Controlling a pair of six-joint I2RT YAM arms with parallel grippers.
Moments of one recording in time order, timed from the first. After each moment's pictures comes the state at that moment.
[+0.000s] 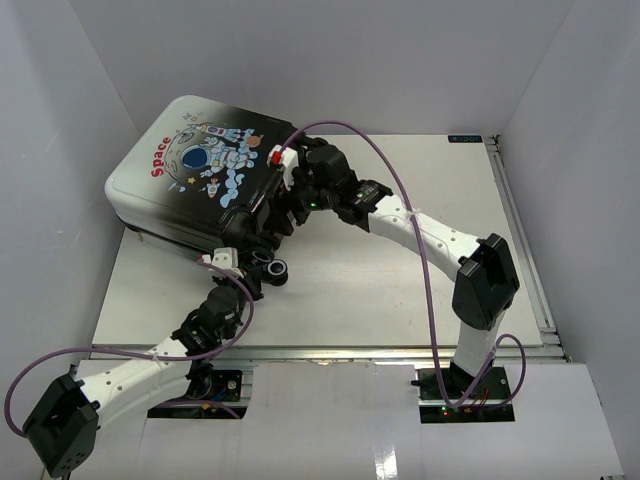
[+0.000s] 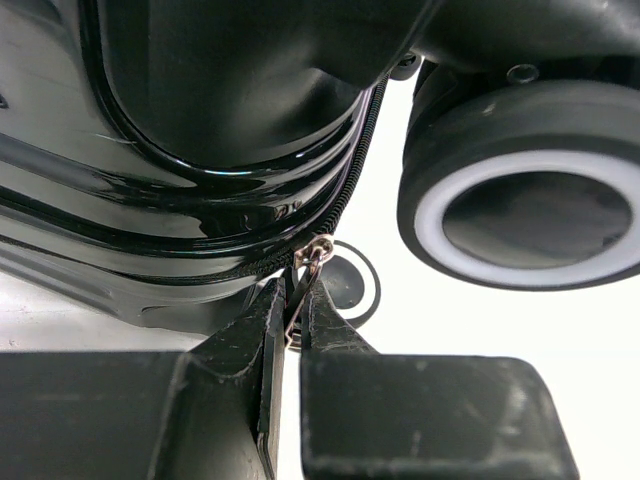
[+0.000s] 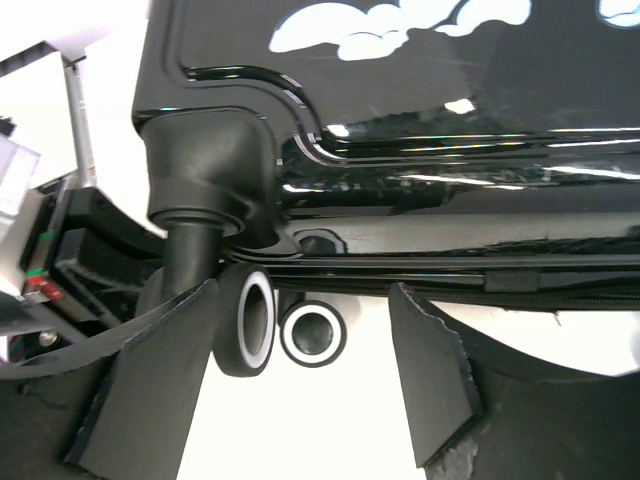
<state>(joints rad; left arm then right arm) -0.77 0.70 0.12 0.40 -0.58 -0.45 0.84 1.82 1.63 -0.26 -0.49 -0.02</state>
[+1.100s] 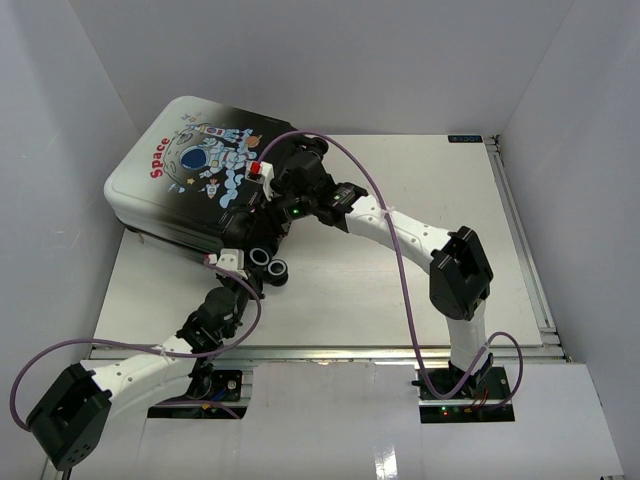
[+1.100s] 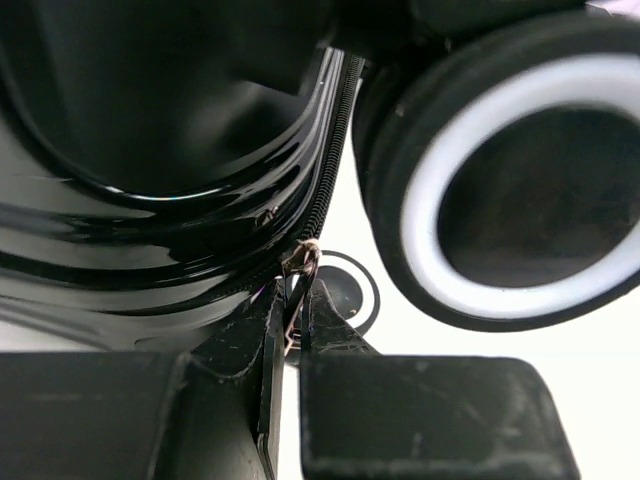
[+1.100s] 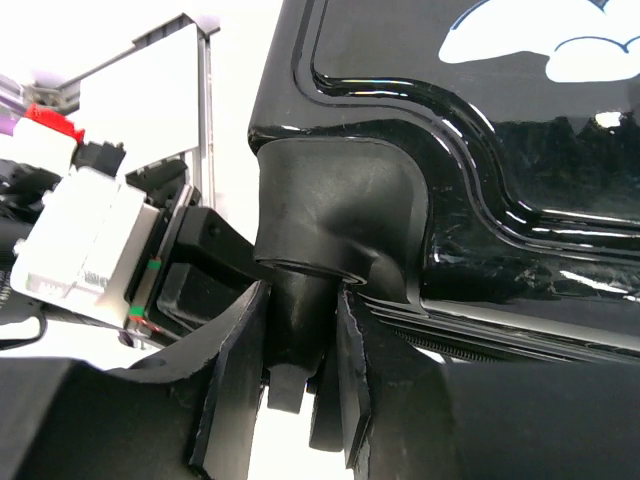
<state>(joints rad) -0.75 0.78 0.07 0.60 -0.48 -0.32 0.89 1.97 1.75 -0.28 -0.72 0.07</state>
